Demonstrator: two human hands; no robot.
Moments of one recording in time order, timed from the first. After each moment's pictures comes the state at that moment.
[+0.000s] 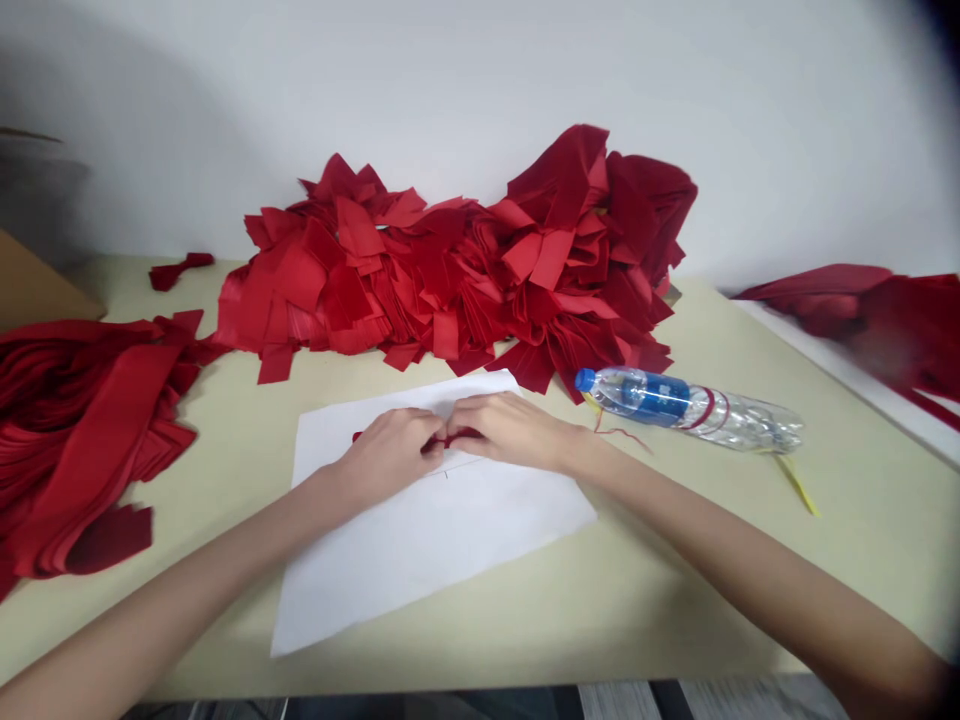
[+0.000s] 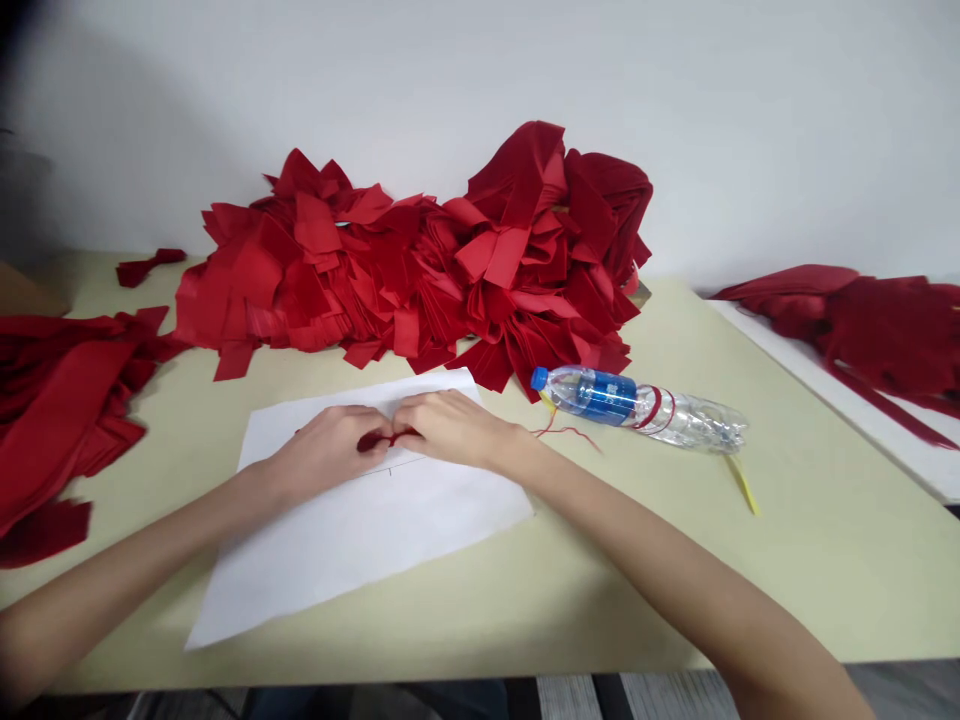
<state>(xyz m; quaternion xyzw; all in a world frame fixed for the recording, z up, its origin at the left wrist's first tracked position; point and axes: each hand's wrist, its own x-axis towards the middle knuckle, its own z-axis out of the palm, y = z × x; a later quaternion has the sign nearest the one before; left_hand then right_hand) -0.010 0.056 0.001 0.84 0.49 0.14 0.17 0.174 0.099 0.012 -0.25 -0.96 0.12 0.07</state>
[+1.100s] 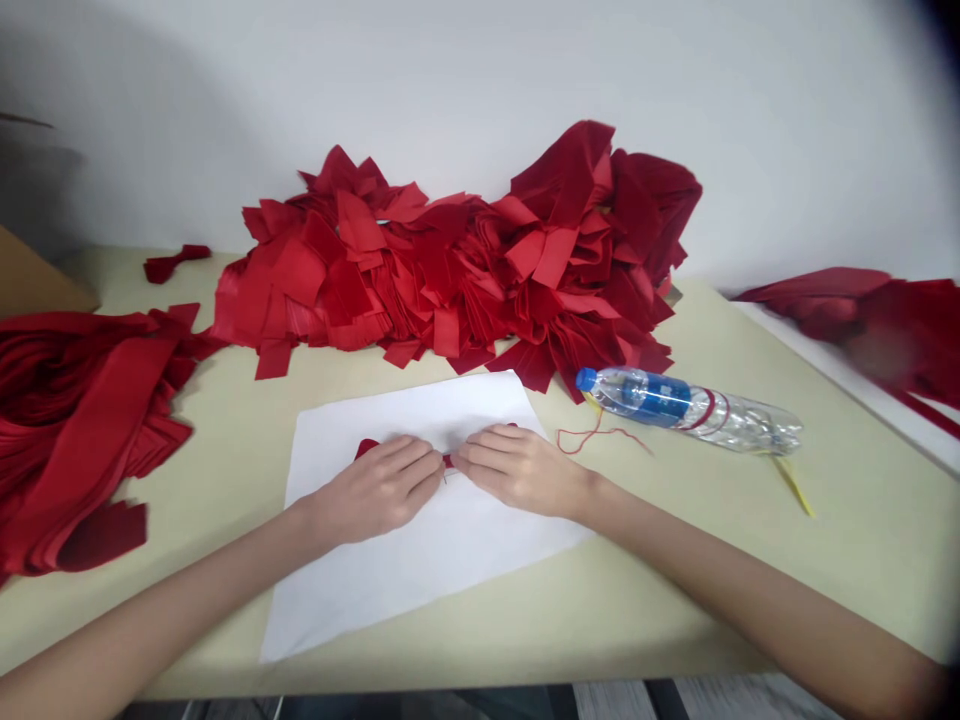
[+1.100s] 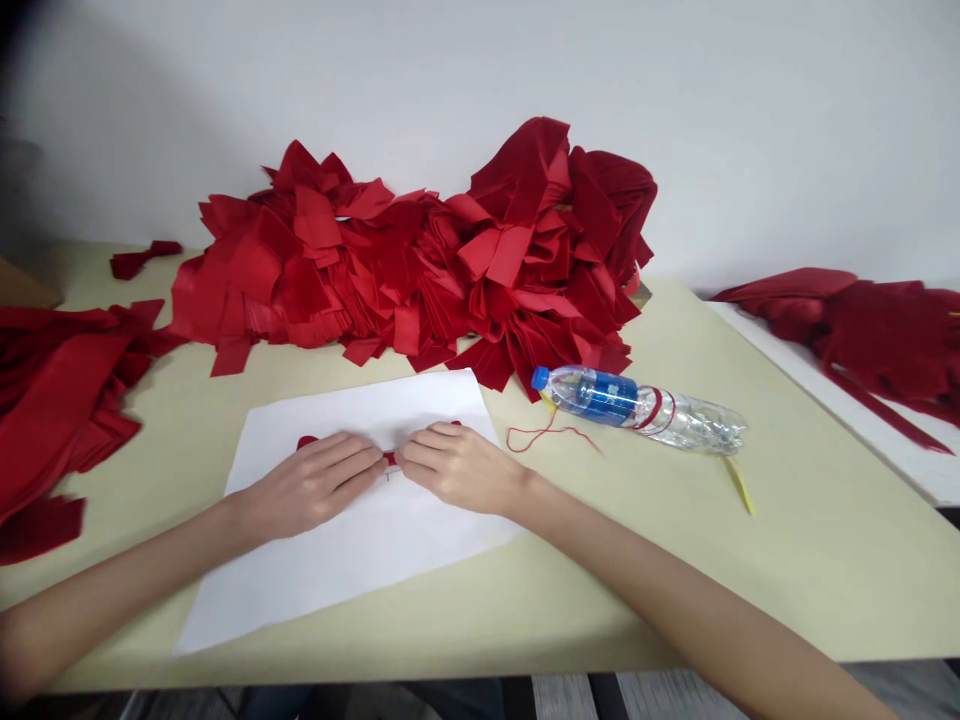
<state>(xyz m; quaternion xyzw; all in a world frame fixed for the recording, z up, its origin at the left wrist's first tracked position) -0.029 0.030 -0.028 0.94 0.23 0.19 -0.16 0.194 0.071 -0.018 -0.10 -0.98 -0.12 0.15</state>
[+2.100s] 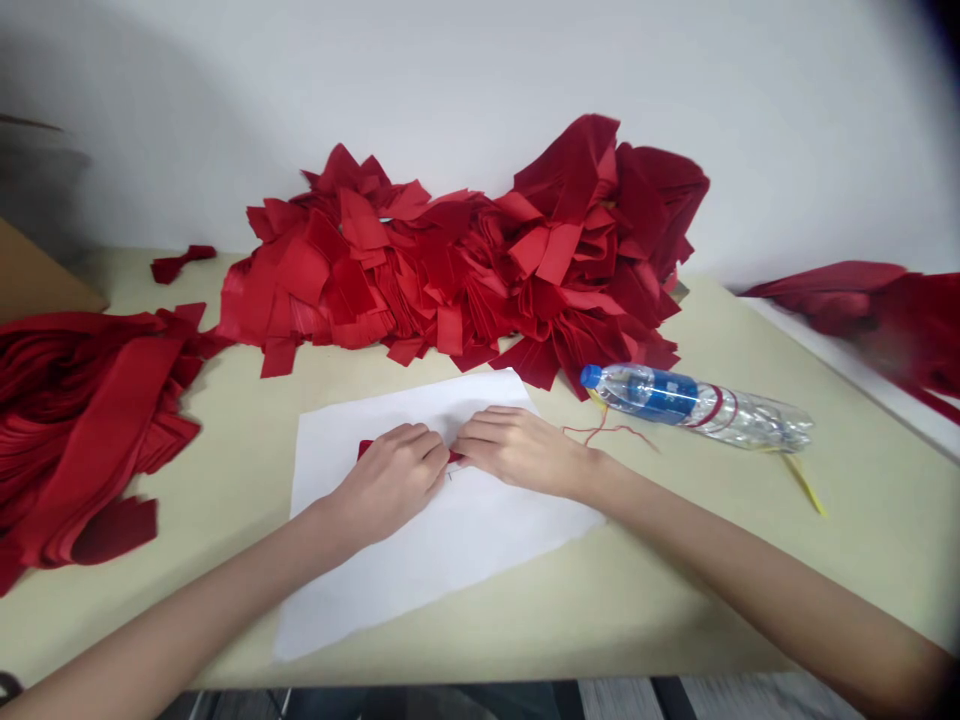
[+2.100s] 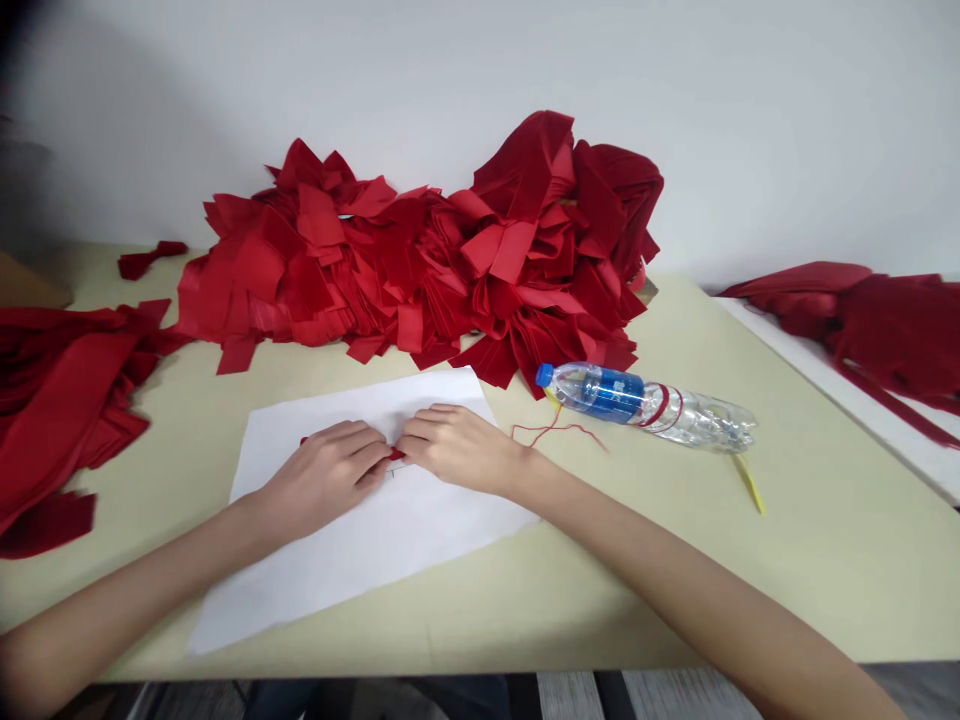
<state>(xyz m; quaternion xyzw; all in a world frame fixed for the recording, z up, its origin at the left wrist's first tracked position) -0.014 0.030 -0.024 0.91 0.39 0.15 -0.06 0.182 0.084 -0.009 -0.14 -0.98 -0.08 0.11</state>
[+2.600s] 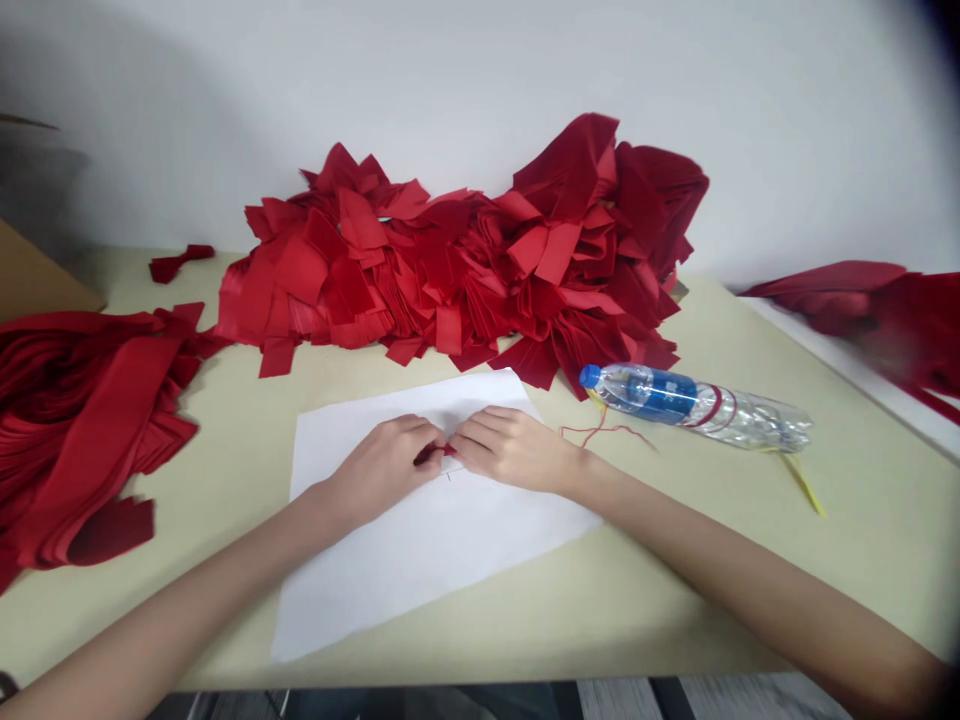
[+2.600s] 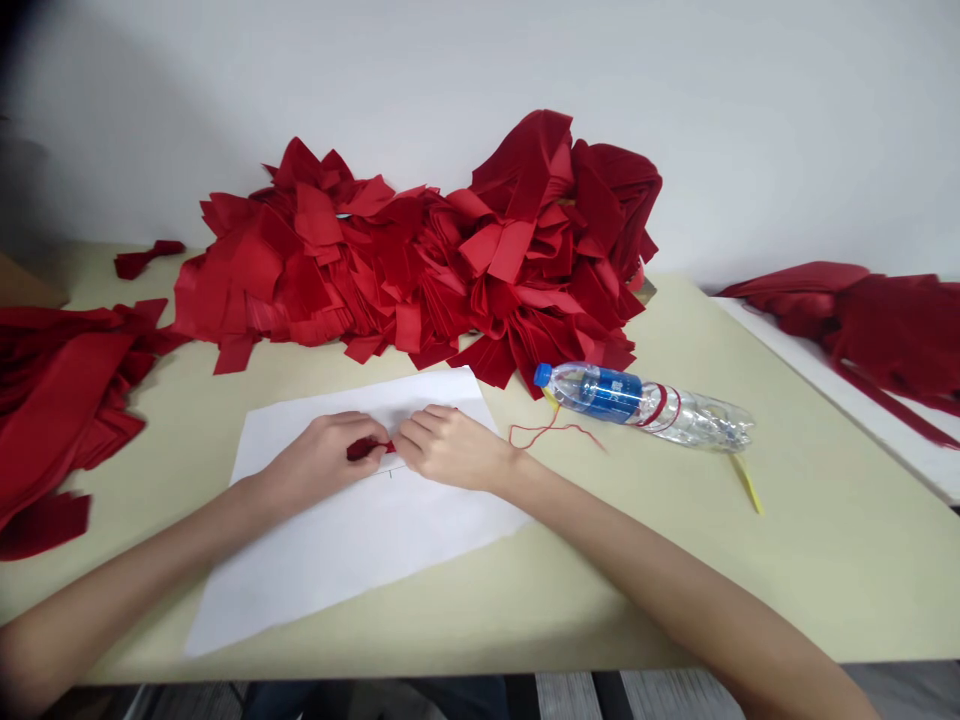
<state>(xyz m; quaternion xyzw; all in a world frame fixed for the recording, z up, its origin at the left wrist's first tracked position) -0.015 0.042 -0.018 0.84 0.47 0.22 0.13 0.181 0.086 -0.015 -0.11 -0.97 -0.17 0.11</state>
